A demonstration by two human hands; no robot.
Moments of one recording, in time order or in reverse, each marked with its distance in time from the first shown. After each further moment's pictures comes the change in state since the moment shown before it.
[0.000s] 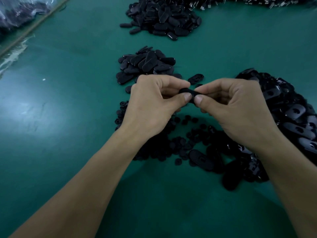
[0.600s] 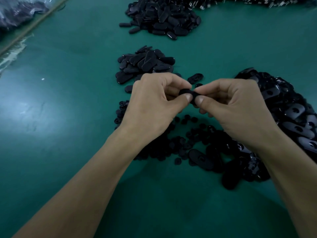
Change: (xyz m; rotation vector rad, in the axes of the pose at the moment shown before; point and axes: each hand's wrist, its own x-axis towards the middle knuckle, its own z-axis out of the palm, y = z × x) left_hand -0.001 0.002 0.000 0.117 -0.001 0.094; right_hand 0.001 0.004 -0.001 0.038 -0.026 0.043
